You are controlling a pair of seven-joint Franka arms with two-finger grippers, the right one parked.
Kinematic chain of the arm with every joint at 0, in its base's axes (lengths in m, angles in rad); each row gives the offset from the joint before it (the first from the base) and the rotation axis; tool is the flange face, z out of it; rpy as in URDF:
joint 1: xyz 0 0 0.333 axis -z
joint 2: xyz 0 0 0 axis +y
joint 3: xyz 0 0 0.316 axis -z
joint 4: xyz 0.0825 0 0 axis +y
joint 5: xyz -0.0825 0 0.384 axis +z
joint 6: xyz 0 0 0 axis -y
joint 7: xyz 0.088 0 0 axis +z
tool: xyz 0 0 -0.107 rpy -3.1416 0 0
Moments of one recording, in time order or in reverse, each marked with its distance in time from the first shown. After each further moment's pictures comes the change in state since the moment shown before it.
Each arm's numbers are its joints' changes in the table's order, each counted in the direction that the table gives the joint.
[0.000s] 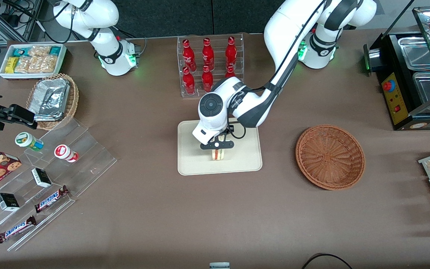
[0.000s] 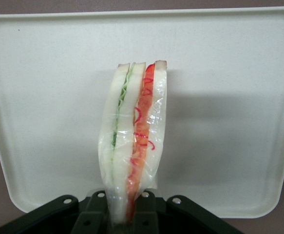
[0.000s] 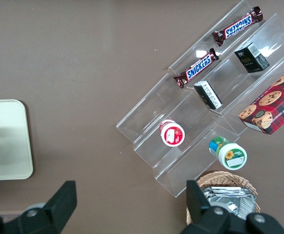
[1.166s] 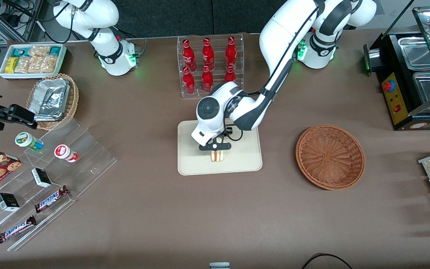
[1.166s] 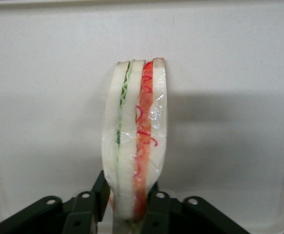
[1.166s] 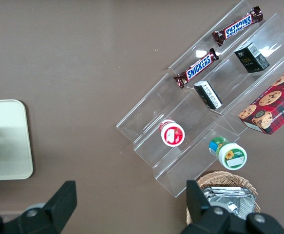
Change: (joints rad) arm 0.016 0.049 0.000 0.000 0.020 0.050 0.012
